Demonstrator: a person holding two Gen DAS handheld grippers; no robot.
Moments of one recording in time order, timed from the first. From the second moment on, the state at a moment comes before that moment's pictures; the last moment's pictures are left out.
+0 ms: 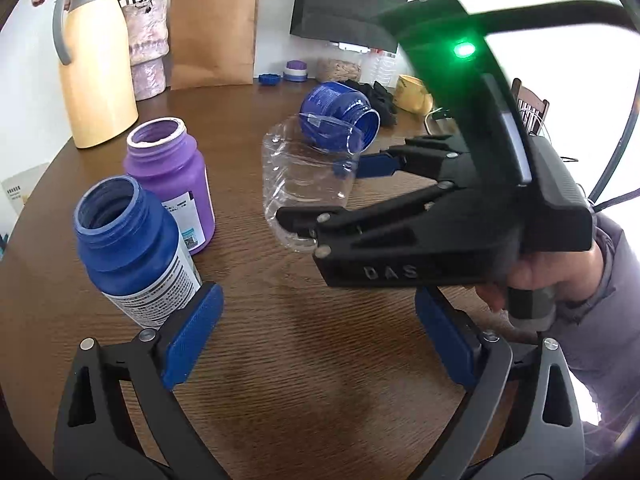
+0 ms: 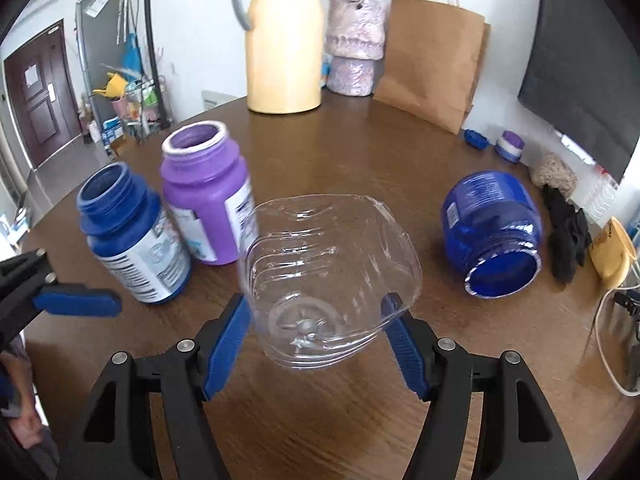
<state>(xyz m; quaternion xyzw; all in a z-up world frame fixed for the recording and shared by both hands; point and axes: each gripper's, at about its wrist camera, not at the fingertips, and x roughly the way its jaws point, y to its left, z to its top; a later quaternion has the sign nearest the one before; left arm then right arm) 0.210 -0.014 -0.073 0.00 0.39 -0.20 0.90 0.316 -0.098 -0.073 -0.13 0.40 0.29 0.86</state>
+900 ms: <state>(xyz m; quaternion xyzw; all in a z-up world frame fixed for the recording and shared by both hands) 0.104 -0.018 0.016 0.00 0.28 -0.16 0.95 0.149 -0.196 0.028 -0.01 0.34 0.20 0.92</state>
